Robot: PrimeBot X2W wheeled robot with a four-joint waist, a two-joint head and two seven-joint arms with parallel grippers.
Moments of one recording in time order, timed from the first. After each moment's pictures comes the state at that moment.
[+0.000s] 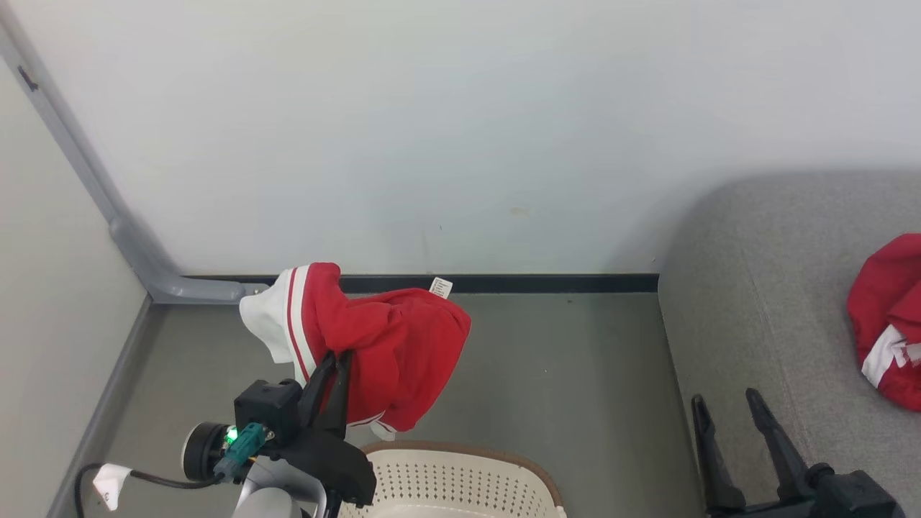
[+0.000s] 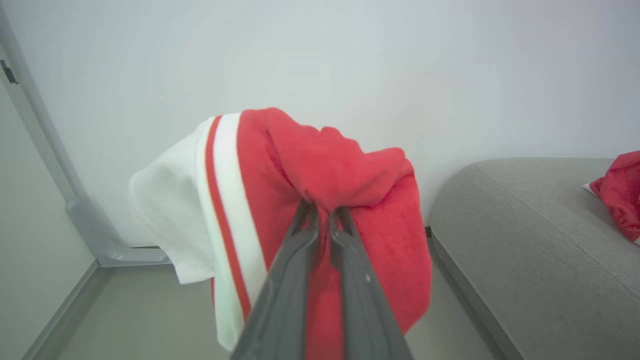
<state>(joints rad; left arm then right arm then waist) -0.40 0.06 -0.36 0.59 -0.40 0.00 -0.25 -0.03 -0.14 0.16 0.09 0.25 0.03 -0.25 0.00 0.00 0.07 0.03</state>
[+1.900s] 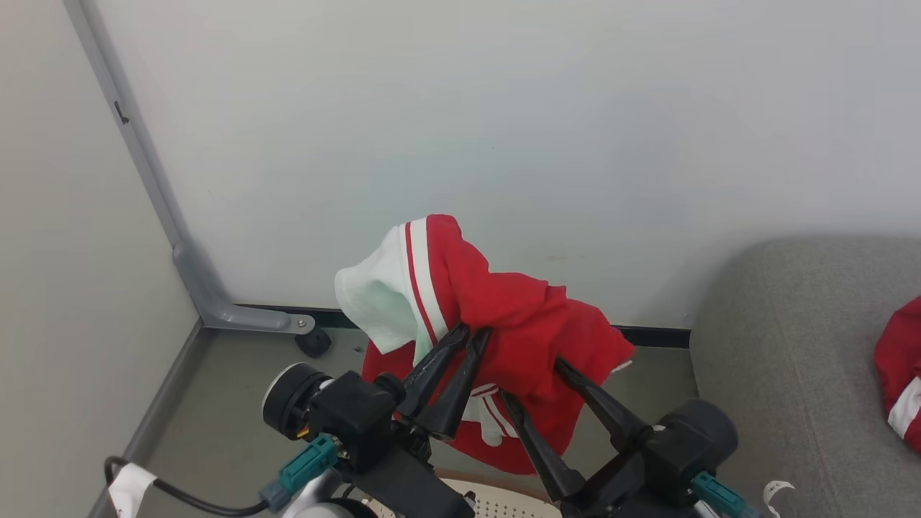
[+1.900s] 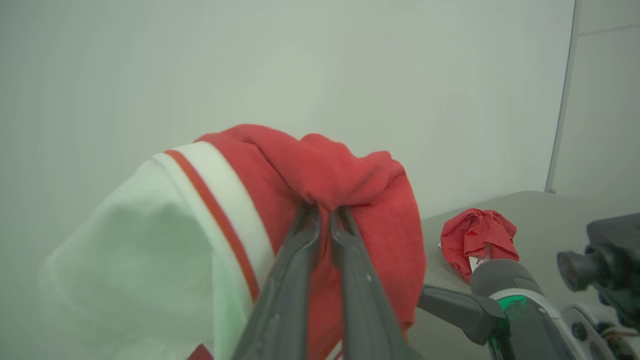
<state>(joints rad) -0.30 0.10 -0.53 -0.11 -0.38 -0.04 0.01 -0.24 -0.10 0.53 0.09 0.18 0.12 -0.18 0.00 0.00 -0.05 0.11</state>
